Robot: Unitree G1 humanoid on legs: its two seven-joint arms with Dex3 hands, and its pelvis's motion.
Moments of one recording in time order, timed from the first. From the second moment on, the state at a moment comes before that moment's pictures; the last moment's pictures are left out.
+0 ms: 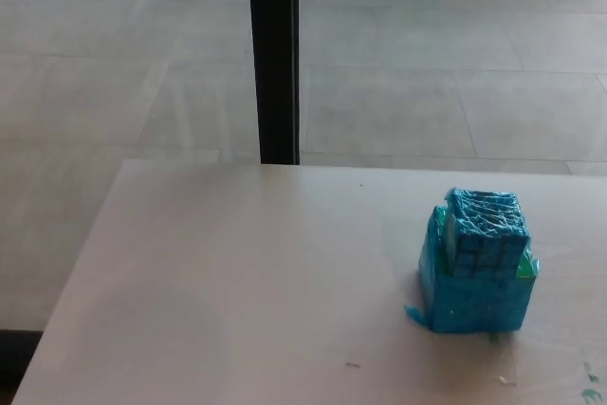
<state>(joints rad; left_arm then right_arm) 0.18 0.60 0.62 0.99 -0.04 0.15 -0.10 0.03 -0.57 0.03 0.93 -0.19 -0.04 0.15</state>
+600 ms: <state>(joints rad) -0.29 0.72 0.31 0.47 0.01 0.25 -0.05 0.00 -0.61 0.03 0.94 -0.19 -0.09 0.21</state>
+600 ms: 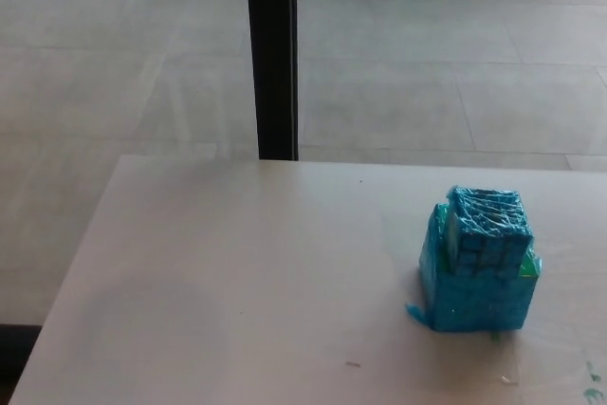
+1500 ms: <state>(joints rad) -1.09 0.24 -0.50 0.38 0.31 0.38 -0.12 -0.01 -0.62 0.03 0.97 -0.19 -0.10 0.23</state>
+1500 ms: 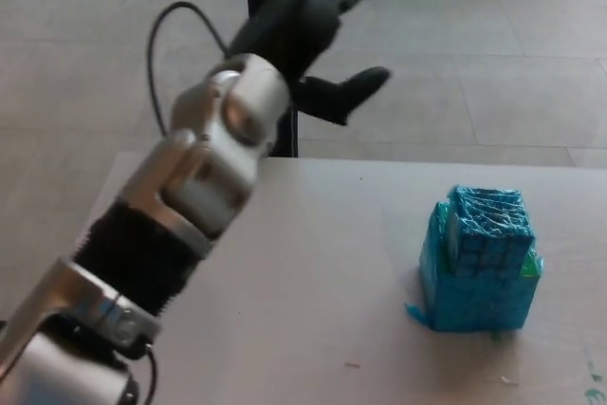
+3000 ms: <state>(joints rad) -1.12 -0.02 -0.62 0.57 0.39 0.55 -0.51 -0.05 -0.65 0.03 0.98 -0.19 -0.16 0.26</state>
